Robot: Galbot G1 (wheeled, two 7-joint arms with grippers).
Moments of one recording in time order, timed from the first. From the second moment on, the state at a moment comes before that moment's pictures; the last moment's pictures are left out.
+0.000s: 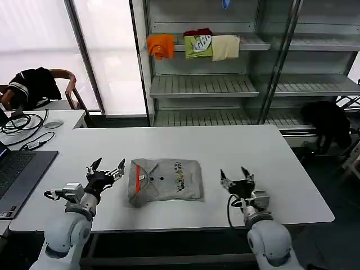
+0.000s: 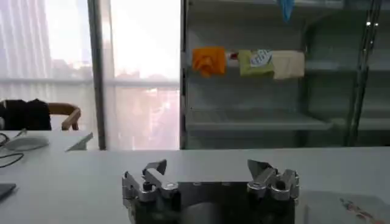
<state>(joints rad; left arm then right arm) 1.16 -1.23 -0.58 -1.97 -0.40 0.46 -0.02 -1.17 1.36 0.44 2.00 0.14 -0.49 0.05</state>
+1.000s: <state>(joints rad) 1.22 -1.20 -0.68 -1.87 -0.55 0.30 0.04 -1.06 1.24 0.53 1.93 0.18 -0.55 -0.04</state>
